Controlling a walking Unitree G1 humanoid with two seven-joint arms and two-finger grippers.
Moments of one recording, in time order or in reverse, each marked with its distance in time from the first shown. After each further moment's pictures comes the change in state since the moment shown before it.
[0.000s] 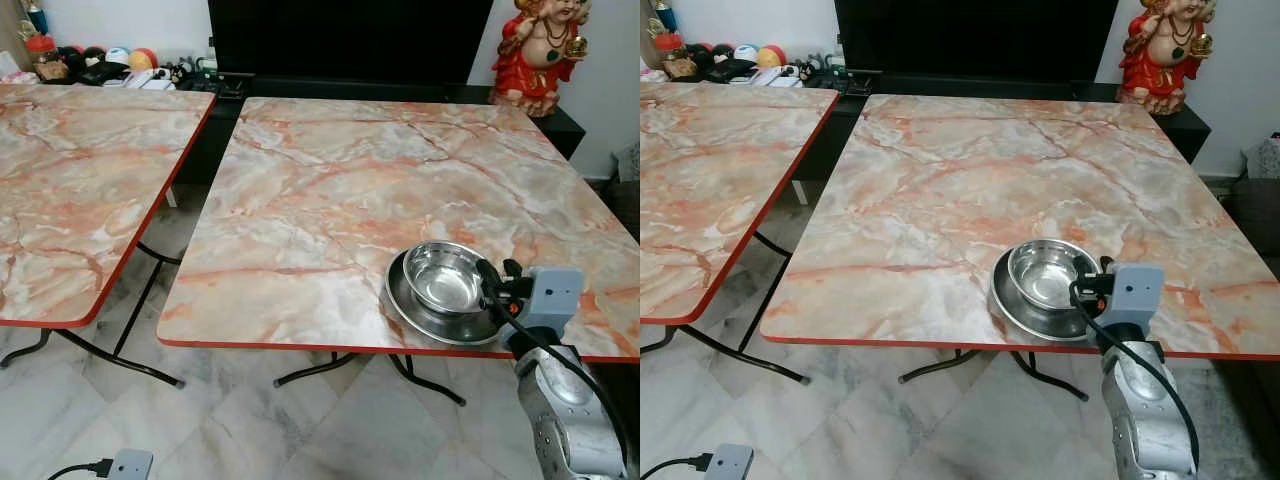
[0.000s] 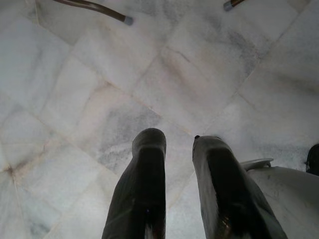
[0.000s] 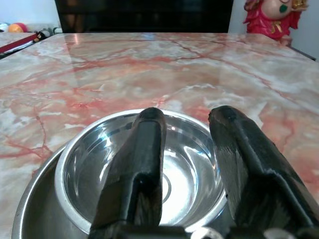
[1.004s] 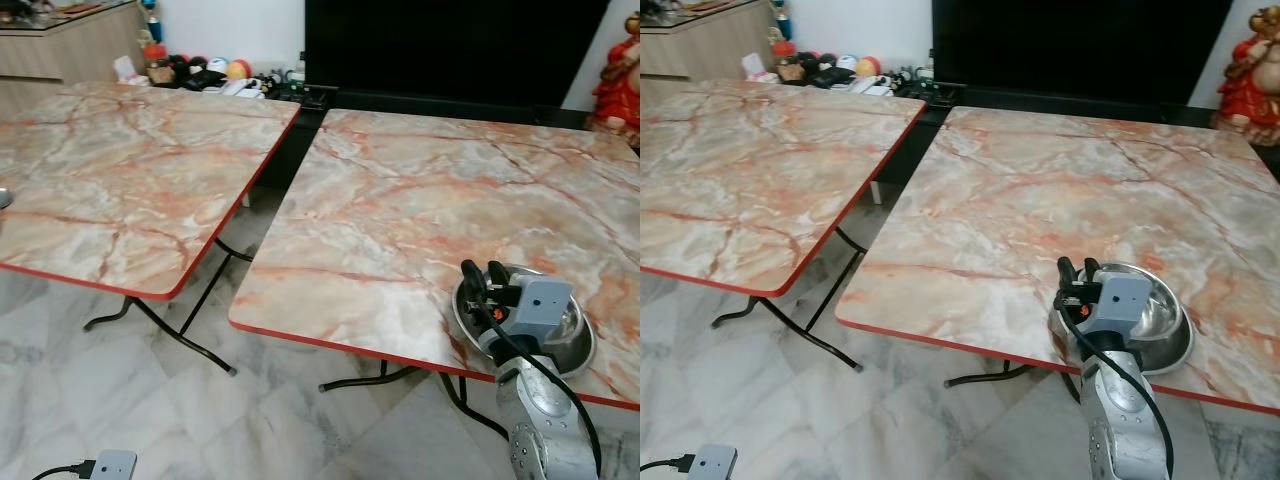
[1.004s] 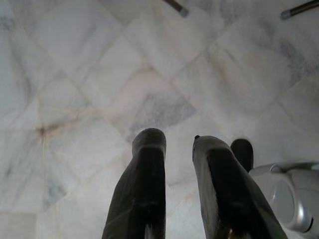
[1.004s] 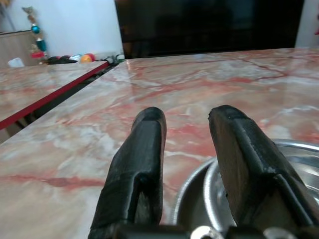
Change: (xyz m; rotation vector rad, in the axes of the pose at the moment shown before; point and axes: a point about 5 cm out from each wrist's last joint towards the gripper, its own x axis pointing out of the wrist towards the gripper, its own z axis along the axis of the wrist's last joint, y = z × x) left arm -0.003 0.017 0.001 -0.023 -0.021 0.031; right arm -0.004 0.019 -0.001 0.081 -0.080 0.016
